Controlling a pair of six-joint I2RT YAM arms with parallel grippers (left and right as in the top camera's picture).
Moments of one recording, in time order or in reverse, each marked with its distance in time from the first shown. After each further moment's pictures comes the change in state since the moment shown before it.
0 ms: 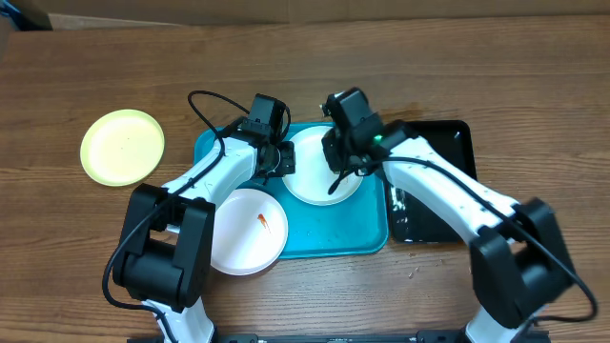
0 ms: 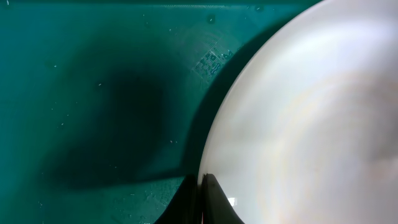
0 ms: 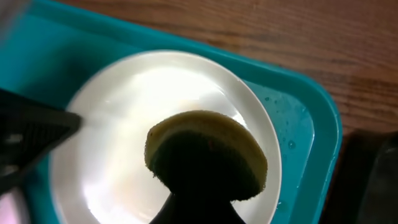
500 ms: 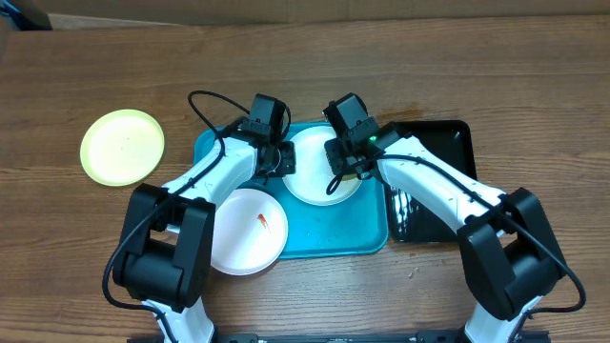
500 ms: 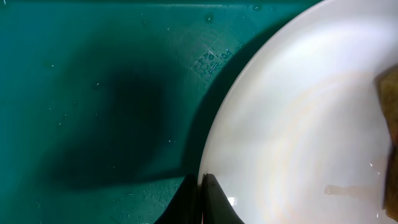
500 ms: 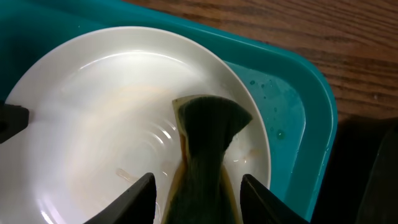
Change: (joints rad) left arm -0.001 0.000 0.000 0.000 0.000 0.000; right arm -0.001 0.043 -0.010 -0.001 0.048 -0.003
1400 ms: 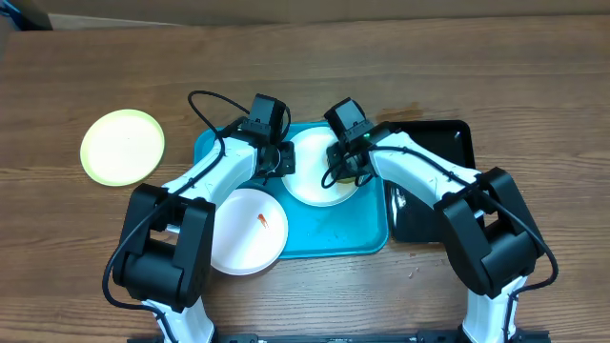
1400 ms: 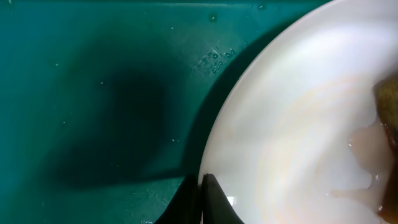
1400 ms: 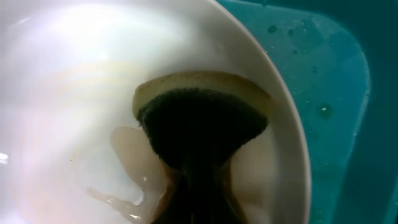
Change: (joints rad) left arm 0.000 0.000 0.000 -0.003 -0.004 0.000; right arm -0.022 0.130 0.015 -0.008 -0.103 0.121
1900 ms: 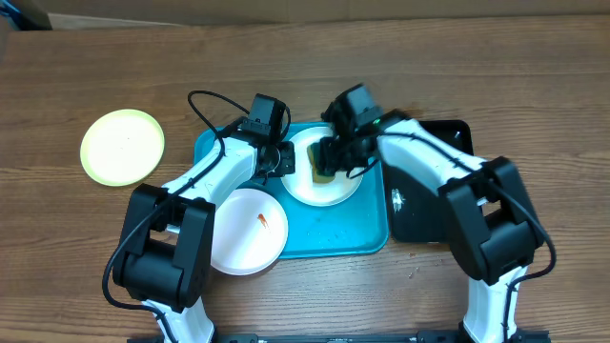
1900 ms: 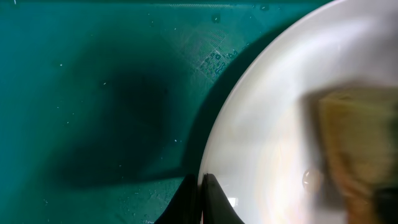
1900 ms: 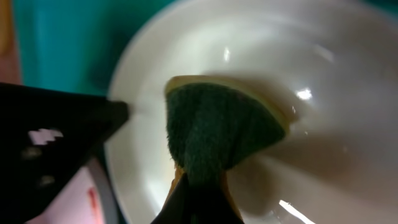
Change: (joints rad) left arm 0.000 0.000 0.000 -0.001 -0.007 0.000; right arm -0.092 0.045 0.080 0.014 -0.492 -0.017
